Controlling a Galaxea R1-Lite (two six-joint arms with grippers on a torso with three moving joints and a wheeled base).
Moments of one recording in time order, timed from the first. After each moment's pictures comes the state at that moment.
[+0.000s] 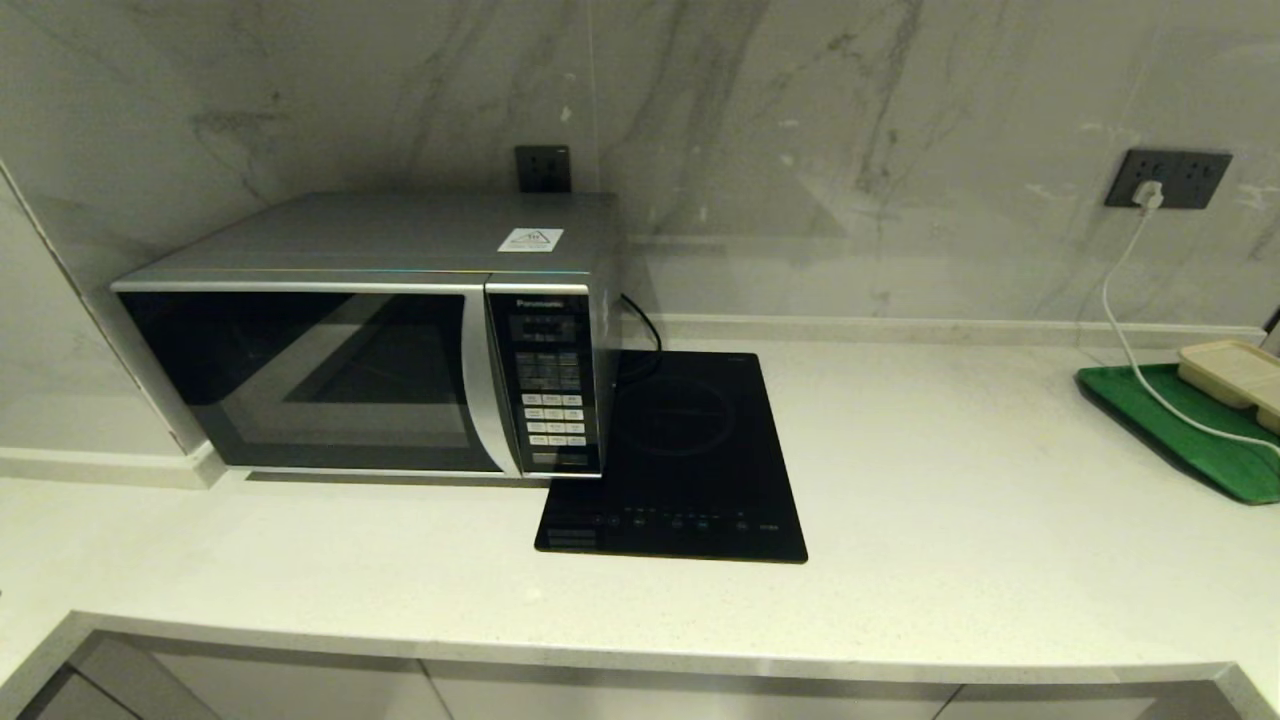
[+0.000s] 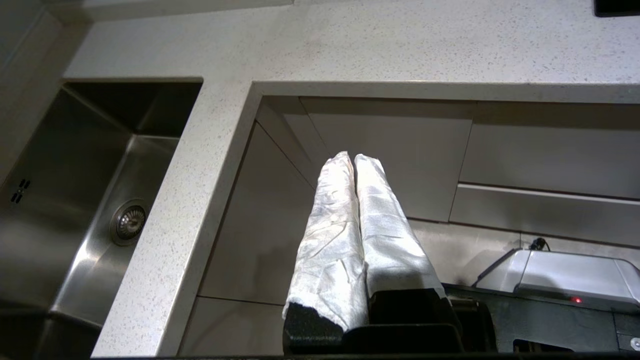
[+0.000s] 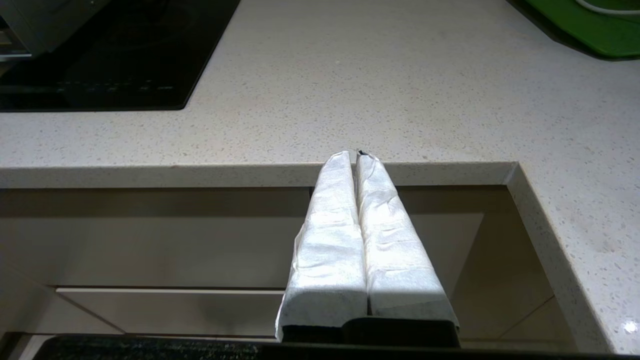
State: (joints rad) left arm 0.09 0.37 -0.94 0.96 0.21 0.18; right arm 0.00 0.00 -0.06 0.14 -0.04 0.09
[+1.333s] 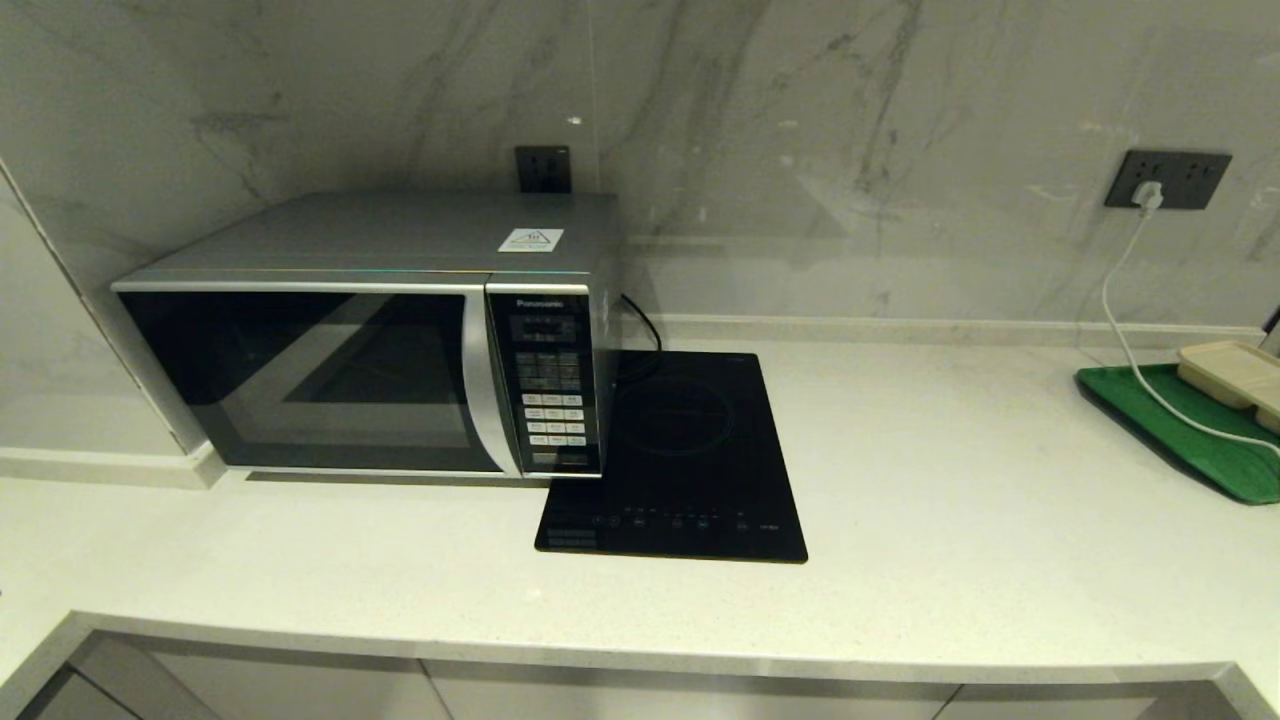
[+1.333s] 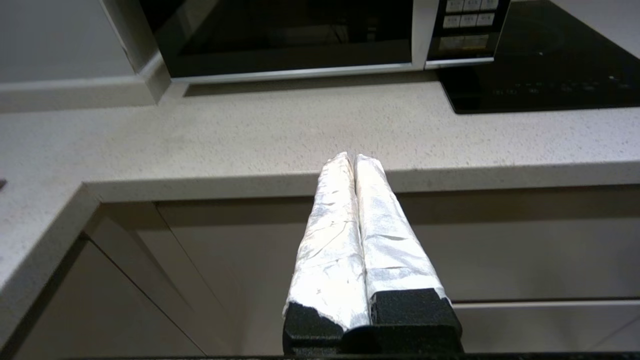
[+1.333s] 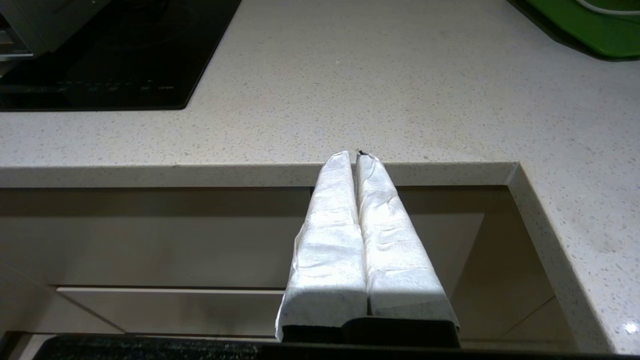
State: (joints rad) left arm 0.00 0.00 -0.02 0.02 -0.01 0.06; right arm 0.00 0.00 -0.06 0.14 -0.04 0.09
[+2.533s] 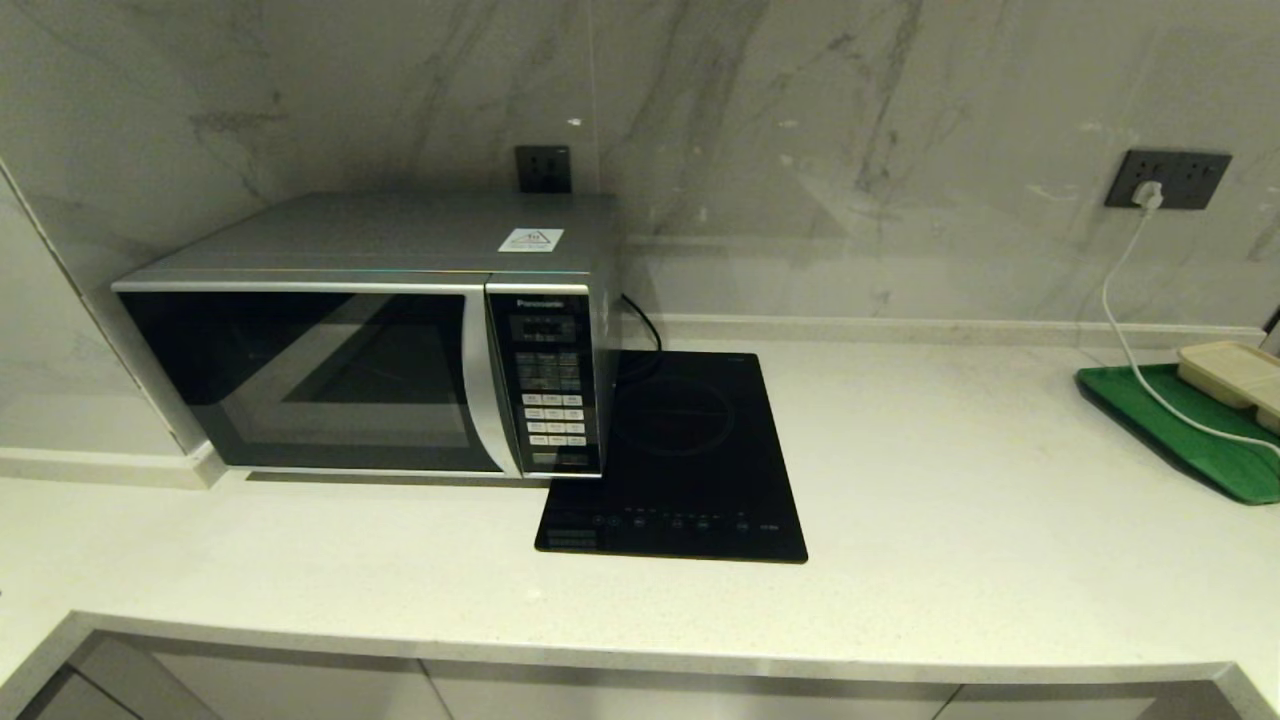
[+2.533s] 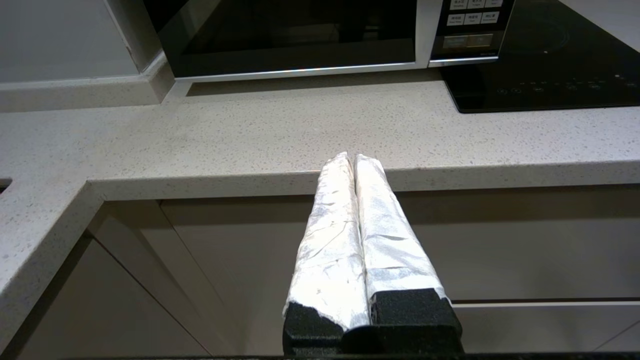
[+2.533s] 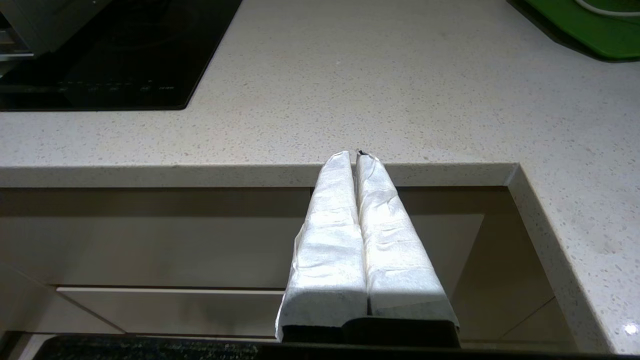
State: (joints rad) left arm 0.00 0.00 -0.02 0.03 -0.01 0.06; right arm 0.00 0.00 -0.06 0.14 -0.04 0.09
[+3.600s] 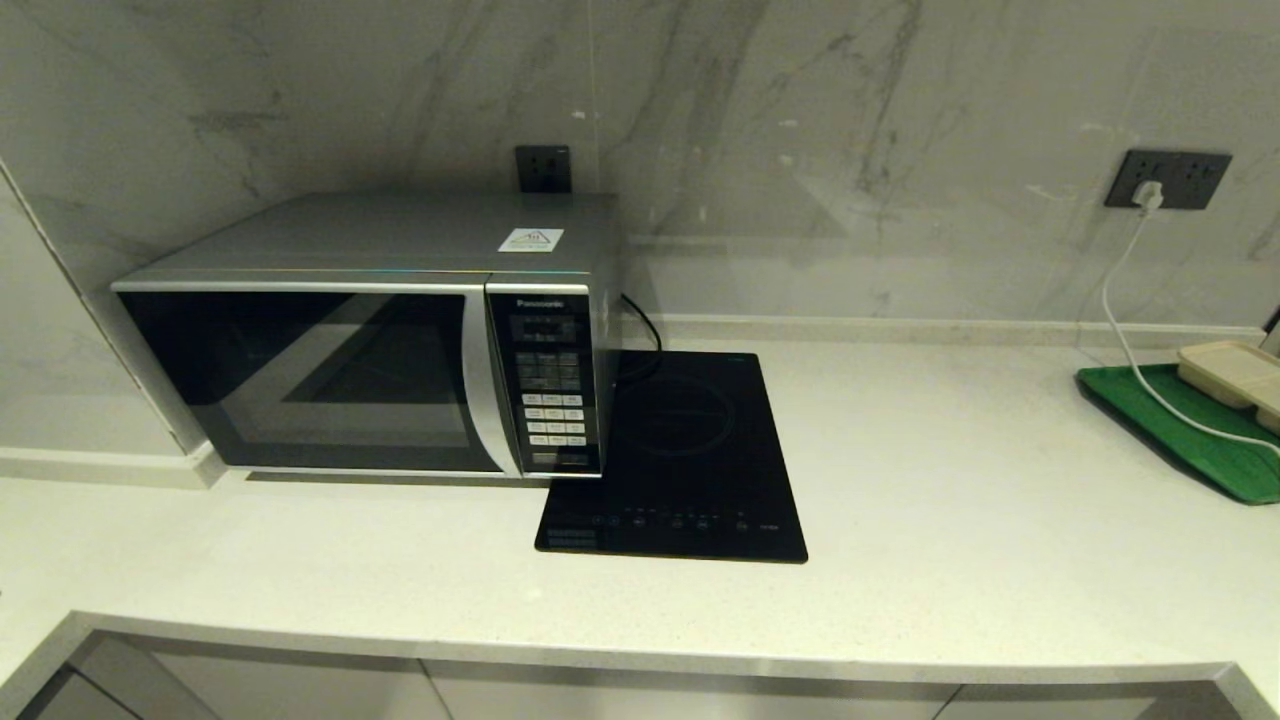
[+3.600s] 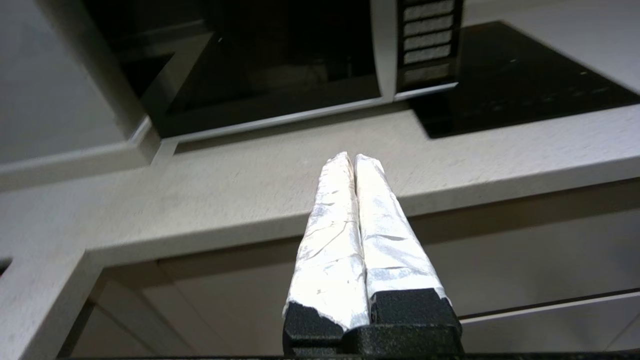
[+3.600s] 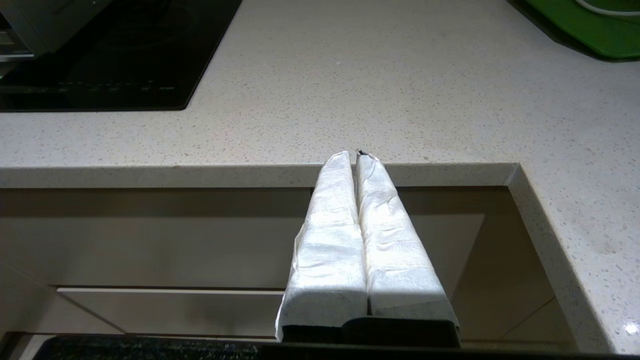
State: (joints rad) left arm 0.00 0.02 -0.07 0.00 -0.11 0.15; right arm 0.00 0.00 -0.06 0.14 -0.04 0.09
